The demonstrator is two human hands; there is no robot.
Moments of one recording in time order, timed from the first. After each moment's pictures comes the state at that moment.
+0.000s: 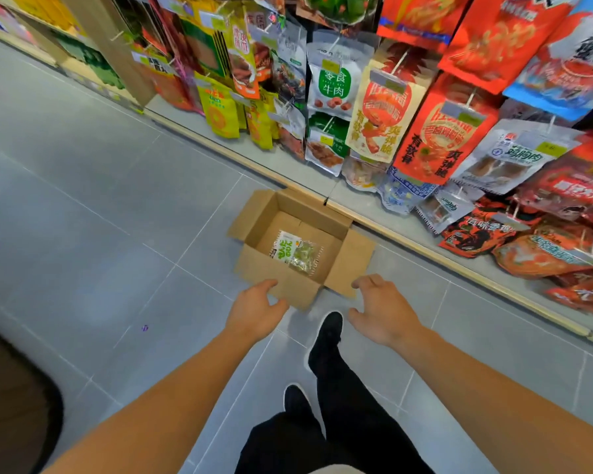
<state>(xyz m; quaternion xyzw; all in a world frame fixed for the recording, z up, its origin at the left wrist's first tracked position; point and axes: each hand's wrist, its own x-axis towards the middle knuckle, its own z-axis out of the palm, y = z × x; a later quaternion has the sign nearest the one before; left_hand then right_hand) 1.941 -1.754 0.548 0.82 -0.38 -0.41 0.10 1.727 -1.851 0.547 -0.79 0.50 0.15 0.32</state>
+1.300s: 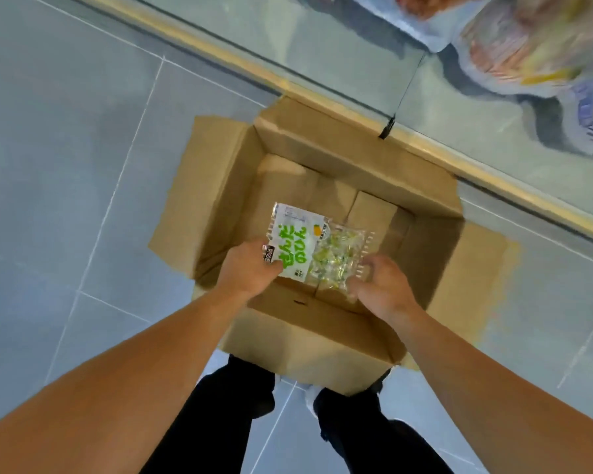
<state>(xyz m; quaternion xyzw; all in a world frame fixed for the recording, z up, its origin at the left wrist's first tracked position) 2.154 -2.066 -0.016 0.79 -0.35 -0.51 -0.04 1.933 -2.100 -0.028 -0.50 0.66 0.20 0.52</state>
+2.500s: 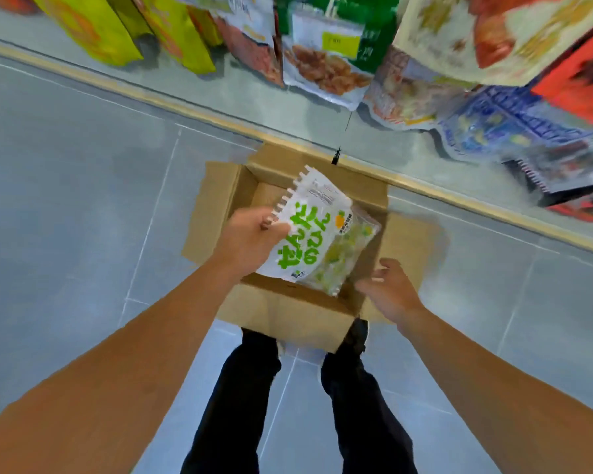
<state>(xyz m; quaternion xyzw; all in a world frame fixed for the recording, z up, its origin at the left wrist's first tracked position) 2.121 -2.104 0.190 0.74 -0.42 -0.49 0.17 1.873 -2.086 0.157 -0.32 0.72 0.02 0.62</state>
